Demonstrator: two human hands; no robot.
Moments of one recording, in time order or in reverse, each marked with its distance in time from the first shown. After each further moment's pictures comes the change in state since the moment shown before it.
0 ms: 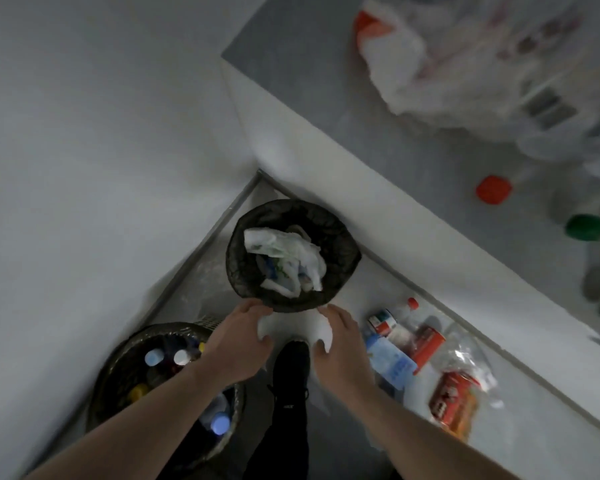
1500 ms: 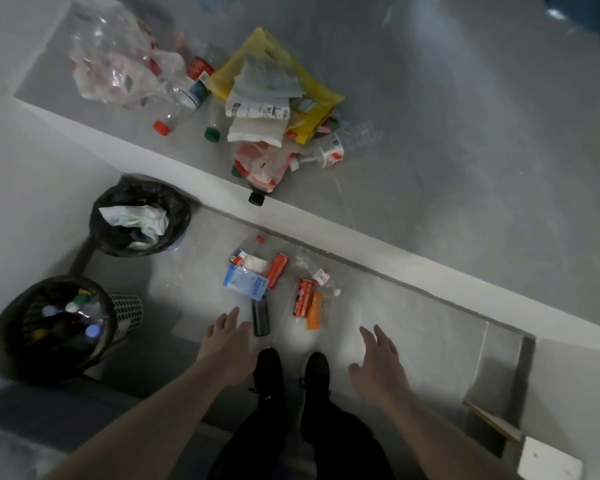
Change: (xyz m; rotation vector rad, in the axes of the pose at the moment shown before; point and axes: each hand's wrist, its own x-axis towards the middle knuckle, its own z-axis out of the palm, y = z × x) left_hand -0.267 0.344 0.255 0.581 -0.199 0.040; right_hand -0.413 0.319 -0.294 -0.121 -0.065 0.480
